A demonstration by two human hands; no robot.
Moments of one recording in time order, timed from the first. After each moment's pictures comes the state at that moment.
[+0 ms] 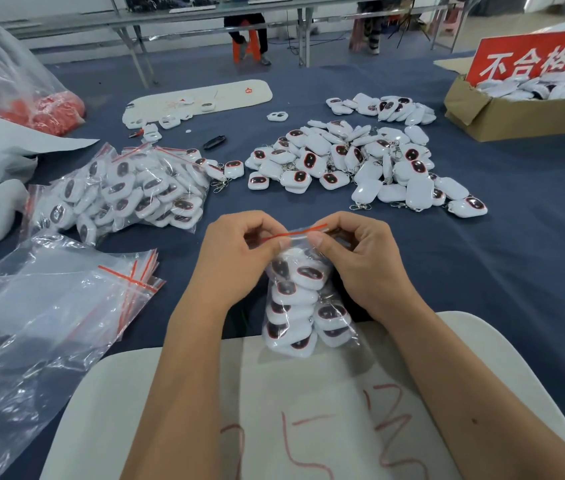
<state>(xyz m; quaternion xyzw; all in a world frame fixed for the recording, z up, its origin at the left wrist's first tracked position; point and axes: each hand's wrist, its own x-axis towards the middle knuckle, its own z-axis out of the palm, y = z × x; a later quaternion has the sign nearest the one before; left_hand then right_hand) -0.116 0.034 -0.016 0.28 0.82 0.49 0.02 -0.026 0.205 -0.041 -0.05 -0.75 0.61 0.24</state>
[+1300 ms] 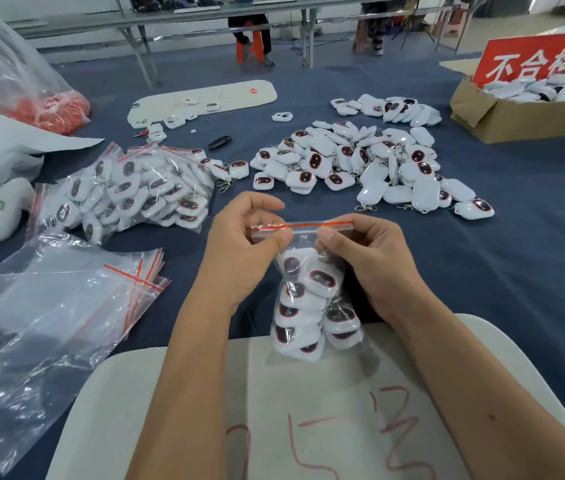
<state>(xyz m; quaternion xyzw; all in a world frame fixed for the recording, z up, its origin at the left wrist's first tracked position) -0.116 0.035 -0.019 0.24 0.74 0.62 0.05 -0.029 0.211 -0.043 -0.07 -0.65 0.73 0.19</state>
